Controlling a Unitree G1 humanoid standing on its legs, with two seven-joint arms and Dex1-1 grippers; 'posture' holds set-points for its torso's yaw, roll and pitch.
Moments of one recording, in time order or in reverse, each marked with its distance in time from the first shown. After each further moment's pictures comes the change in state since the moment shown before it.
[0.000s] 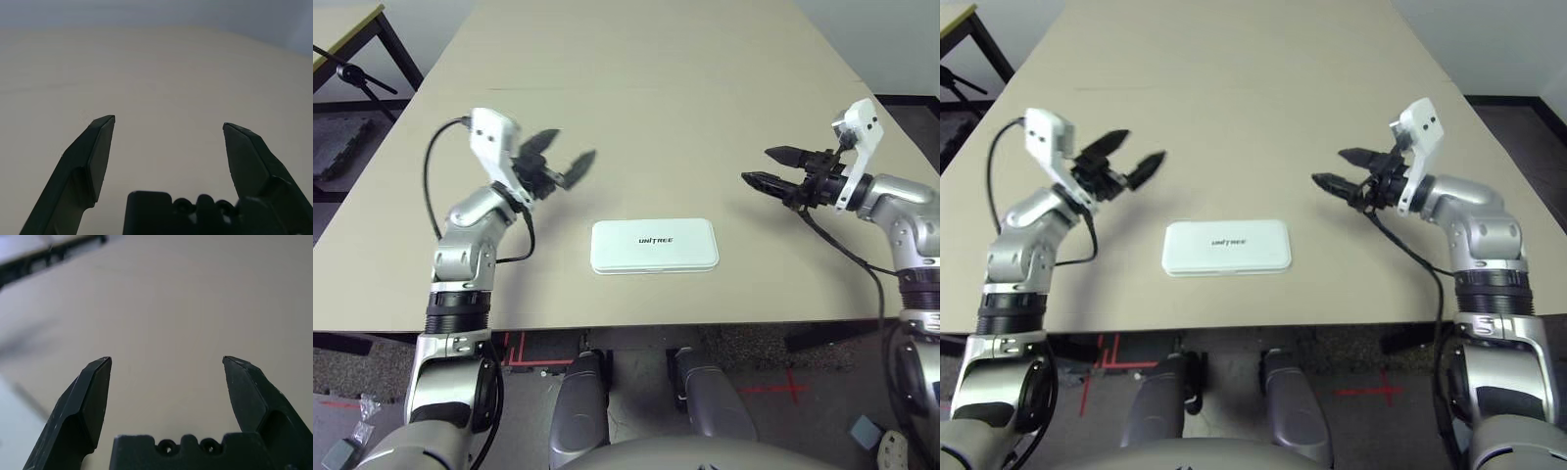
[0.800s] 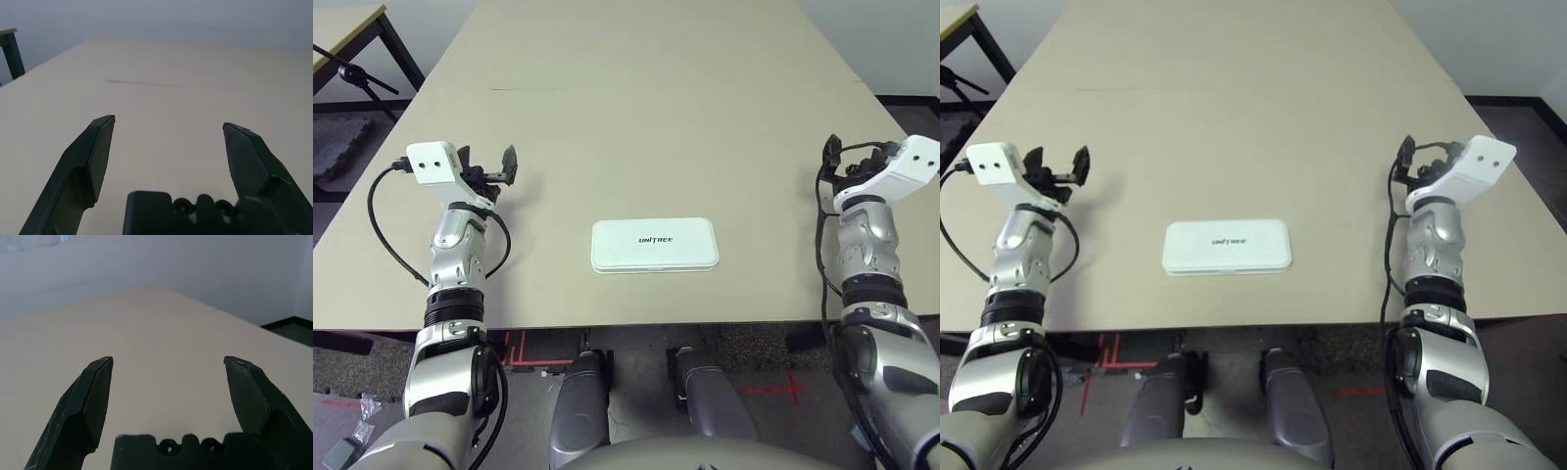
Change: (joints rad) left arm -0.063 -0.001 0.082 0.338 0.036 -0.319 0.216; right arm -0.109 0.083 -0.157 0.498 -0.113 -0.609 -0.604
